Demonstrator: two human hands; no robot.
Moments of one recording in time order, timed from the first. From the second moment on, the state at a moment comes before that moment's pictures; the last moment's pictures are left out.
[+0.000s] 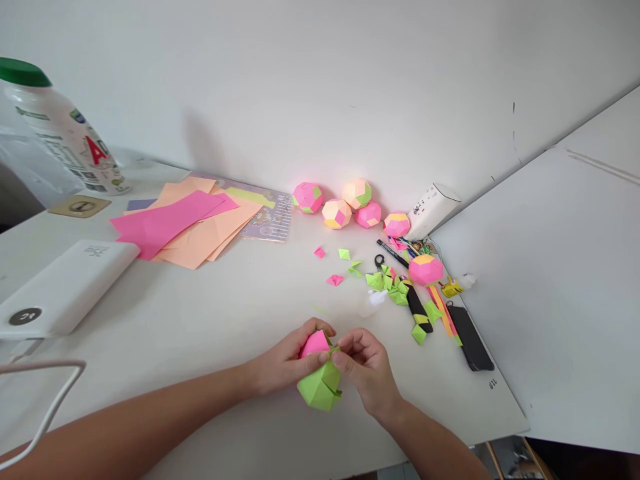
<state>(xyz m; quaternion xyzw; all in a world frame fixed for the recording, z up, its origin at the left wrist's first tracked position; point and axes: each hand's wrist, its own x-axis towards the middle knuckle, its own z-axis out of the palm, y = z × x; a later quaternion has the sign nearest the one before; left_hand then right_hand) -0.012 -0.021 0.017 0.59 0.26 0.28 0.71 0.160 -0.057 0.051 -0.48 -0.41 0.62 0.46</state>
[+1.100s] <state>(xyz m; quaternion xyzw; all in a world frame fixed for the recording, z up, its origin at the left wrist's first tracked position) -0.009 -0.020 0.005 0.51 0.20 0.31 0.78 0.168 -0.058 0.049 -0.52 -0.43 0.56 0.48</state>
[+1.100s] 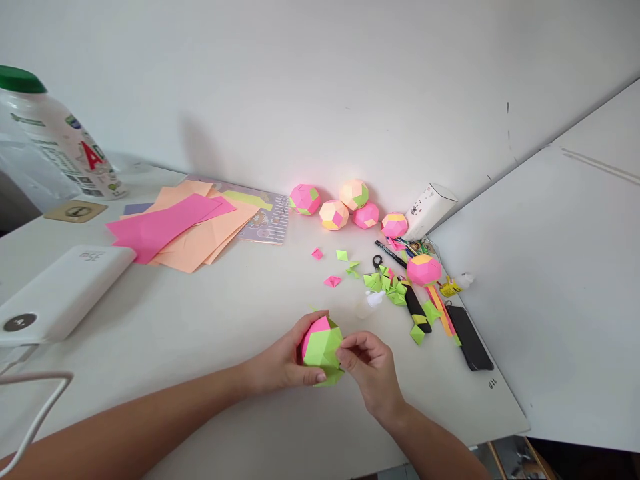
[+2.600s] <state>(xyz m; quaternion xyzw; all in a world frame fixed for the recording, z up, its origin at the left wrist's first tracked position) -0.008 -0.026 -0.007 0.72 0.28 0.37 0.51 0.174 -0.052 0.050 -0.51 -0.35 0.63 0.47</state>
